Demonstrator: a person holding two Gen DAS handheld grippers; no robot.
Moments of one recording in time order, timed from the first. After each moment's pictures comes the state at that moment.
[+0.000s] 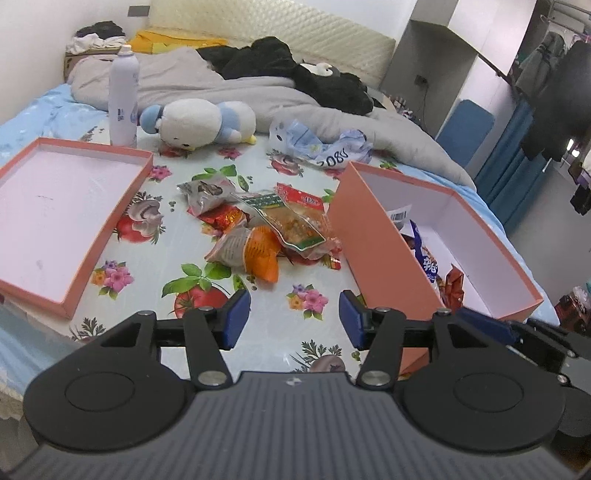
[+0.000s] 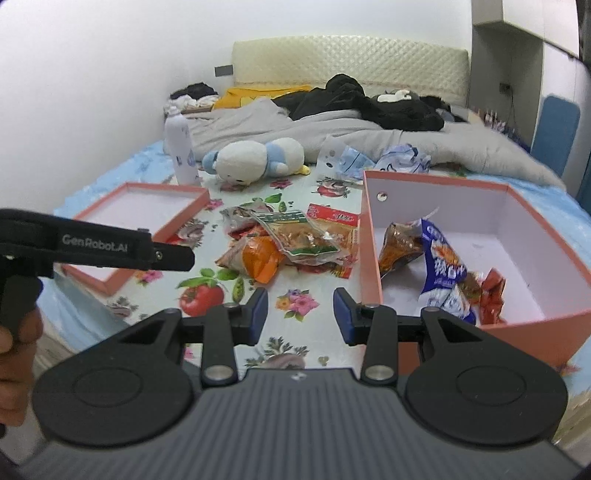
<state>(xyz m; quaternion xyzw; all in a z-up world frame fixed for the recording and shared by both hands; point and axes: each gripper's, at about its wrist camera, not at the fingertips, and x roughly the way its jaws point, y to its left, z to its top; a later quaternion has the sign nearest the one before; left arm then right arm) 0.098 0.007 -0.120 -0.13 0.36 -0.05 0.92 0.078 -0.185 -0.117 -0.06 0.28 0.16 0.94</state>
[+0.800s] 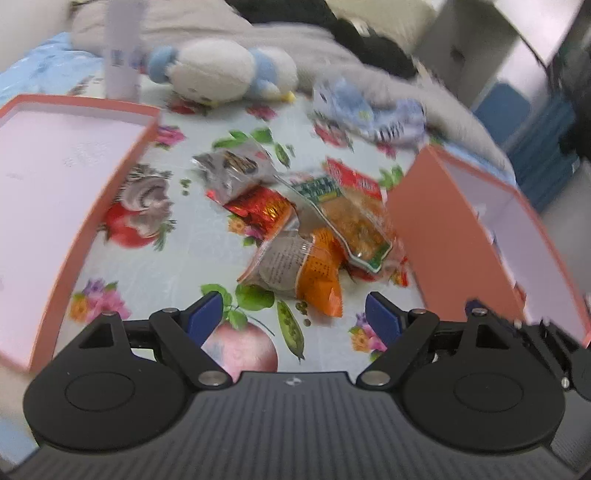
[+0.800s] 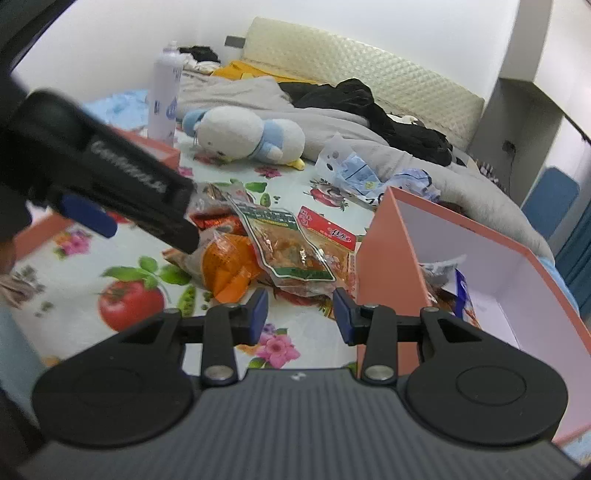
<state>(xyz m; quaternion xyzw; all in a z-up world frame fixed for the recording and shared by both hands) 0.235 0.057 -0.191 -0.15 0.44 -0.04 0.88 0.165 -0.115 -0.188 -0.21 0.25 0.13 0.94</state>
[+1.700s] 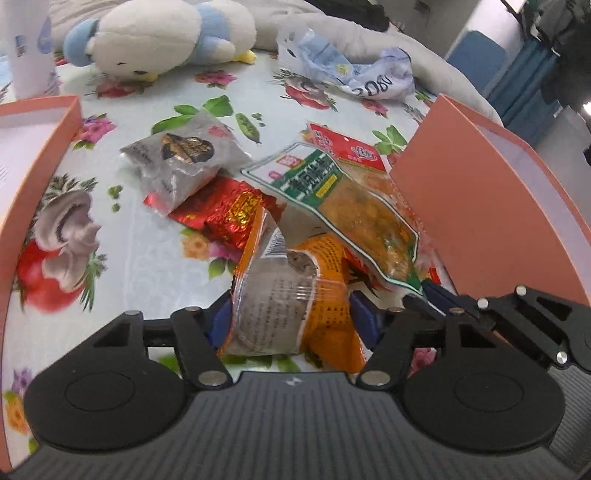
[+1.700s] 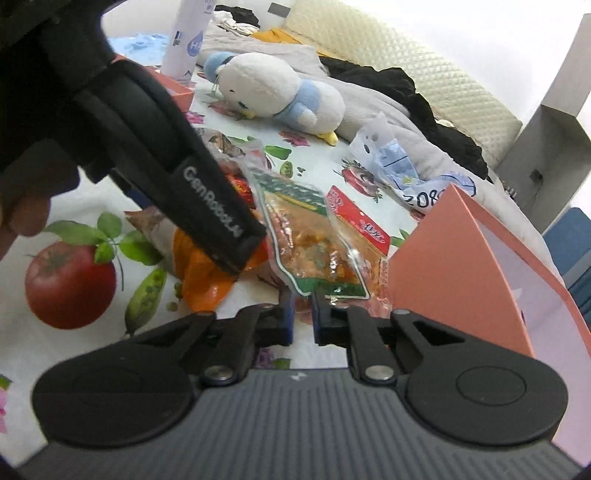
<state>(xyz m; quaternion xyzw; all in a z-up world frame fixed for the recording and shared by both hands) 0.308 0.048 -0.253 -0.12 0.47 -0.10 0.87 0.215 -0.088 -0.228 -0.28 0.28 0.15 0.91</state>
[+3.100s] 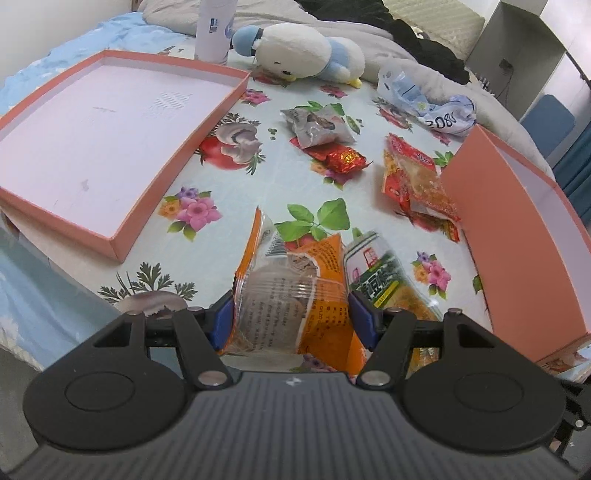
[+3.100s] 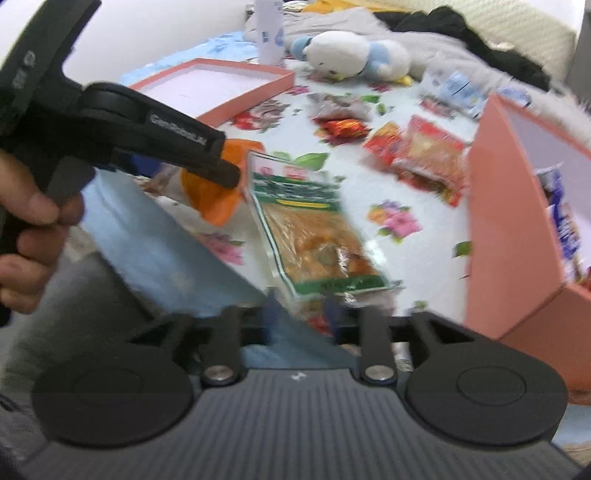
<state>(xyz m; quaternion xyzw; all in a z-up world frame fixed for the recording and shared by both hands) 0.134 0.076 -0.209 -0.17 0.44 0.06 0.88 0.099 -0.131 -0.192 -0.13 0.41 0.30 0.86</state>
